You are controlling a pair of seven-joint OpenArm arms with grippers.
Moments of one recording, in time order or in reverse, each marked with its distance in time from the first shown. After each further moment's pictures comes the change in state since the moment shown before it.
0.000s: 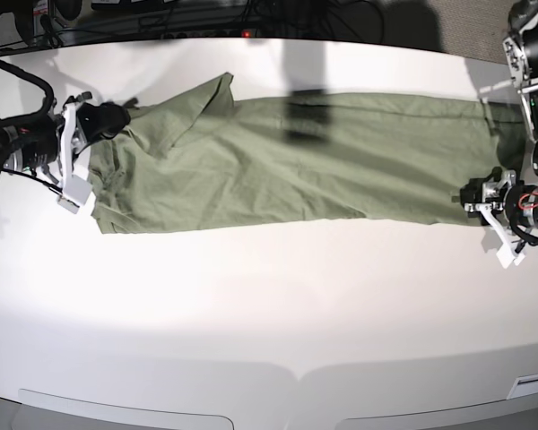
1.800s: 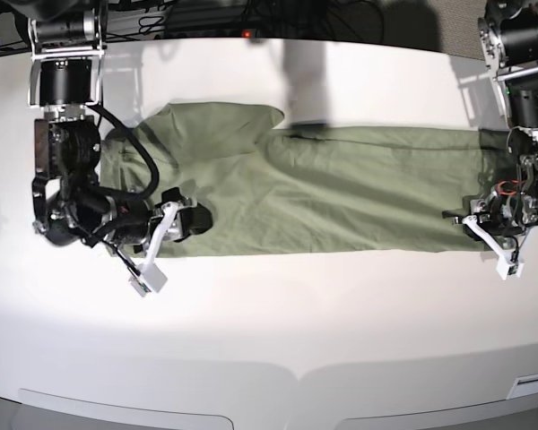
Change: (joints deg) left arm 3.1 5.7 -0.3 1.3 18.3 5.0 -23.6; right arm 20.0 -31.2 0.7 -14.4 -31.7 -0.2 7.4
